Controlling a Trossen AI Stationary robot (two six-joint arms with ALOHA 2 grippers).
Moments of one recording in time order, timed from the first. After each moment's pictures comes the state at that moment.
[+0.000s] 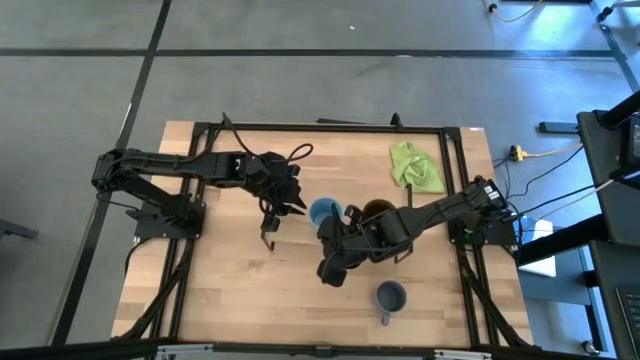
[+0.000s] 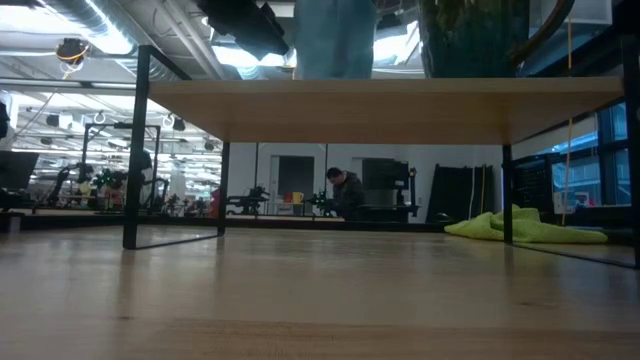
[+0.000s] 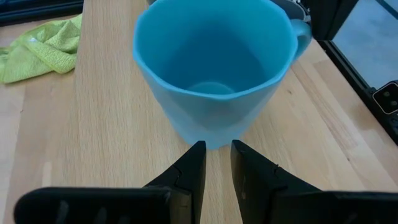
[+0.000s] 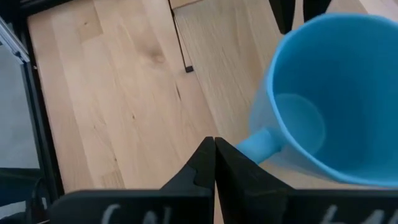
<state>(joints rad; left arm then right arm) 0.06 1.34 1.12 -0.50 0.23 0.22 0.39 1.93 1.96 -1.07 0.37 0.72</state>
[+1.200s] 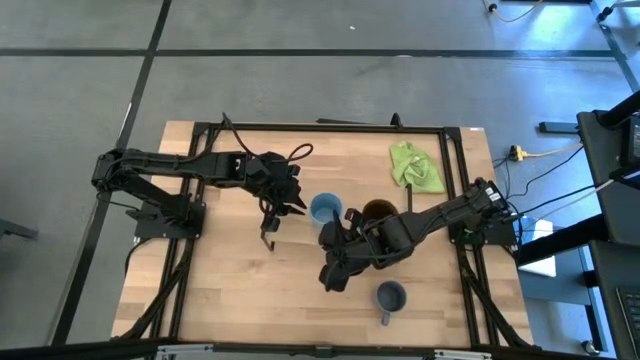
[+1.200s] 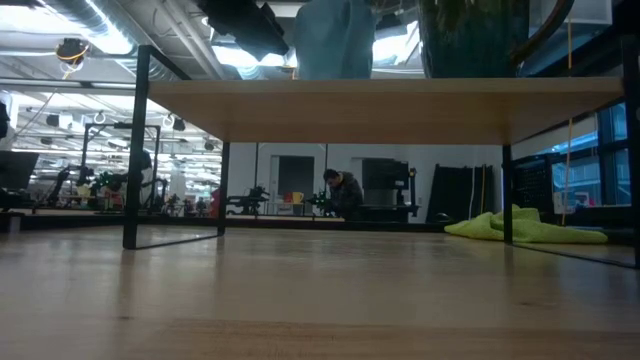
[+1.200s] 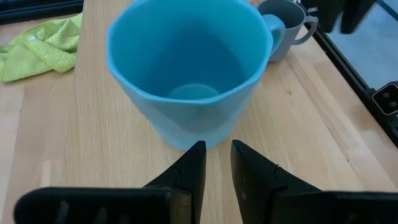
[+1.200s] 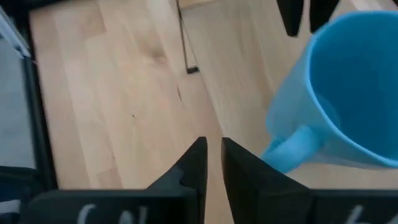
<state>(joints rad) 0.06 1.34 1.12 -0.50 0.23 0.21 0.42 1.93 1.96 -1.06 0.42 0.70</state>
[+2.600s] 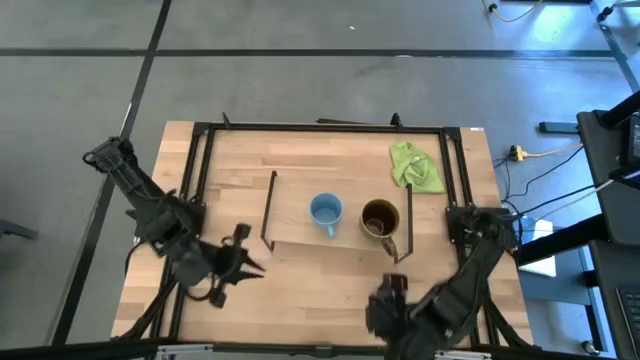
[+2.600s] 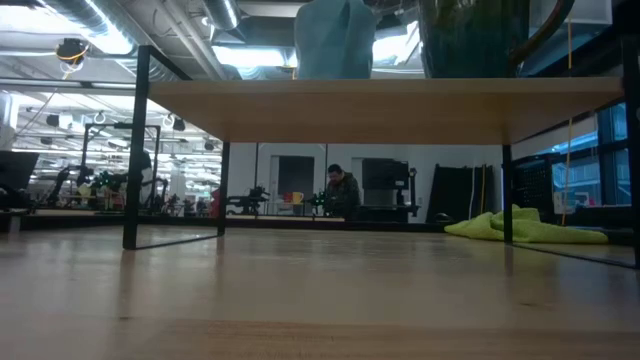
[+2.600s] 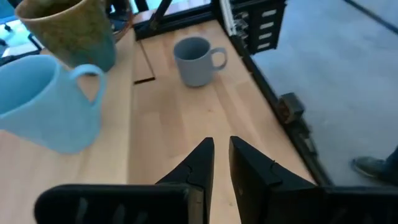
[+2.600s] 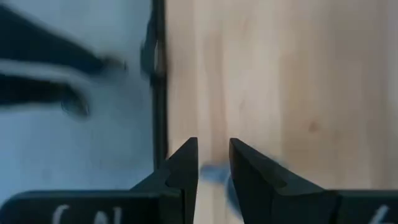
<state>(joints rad) -0.78 1.20 1.12 -0.56 -0.51 -0.23 0.81 2.07 2.30 -1.47 0.24 0.81</state>
